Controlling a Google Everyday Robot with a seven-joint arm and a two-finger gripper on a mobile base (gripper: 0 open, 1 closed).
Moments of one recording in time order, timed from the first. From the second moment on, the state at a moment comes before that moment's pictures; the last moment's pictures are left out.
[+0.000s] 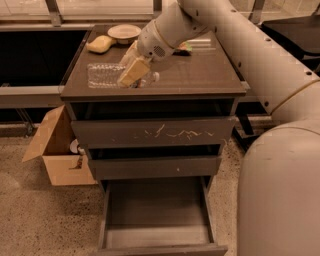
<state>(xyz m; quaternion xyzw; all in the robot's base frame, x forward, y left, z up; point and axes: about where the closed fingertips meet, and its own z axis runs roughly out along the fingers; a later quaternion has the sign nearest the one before) 0.675 0.086 0.916 -0.69 0.60 0.23 0.35</state>
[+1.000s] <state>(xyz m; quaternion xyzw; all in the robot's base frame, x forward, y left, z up) 0.583 0.104 0.859 -0.68 0.61 0.28 0.30</state>
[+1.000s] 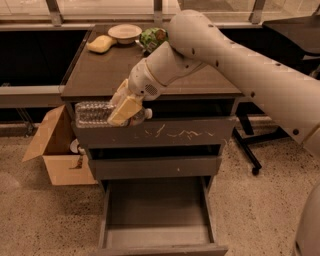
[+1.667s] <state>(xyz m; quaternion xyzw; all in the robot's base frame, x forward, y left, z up) 0.576 0.104 0.833 -0.68 0.61 0.28 0.29</state>
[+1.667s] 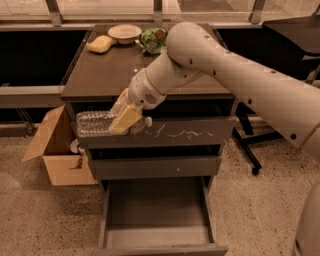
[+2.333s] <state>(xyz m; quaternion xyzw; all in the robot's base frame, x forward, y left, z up) 0.545 0.098 0.747 -0.68 0.62 0.30 0.24</state>
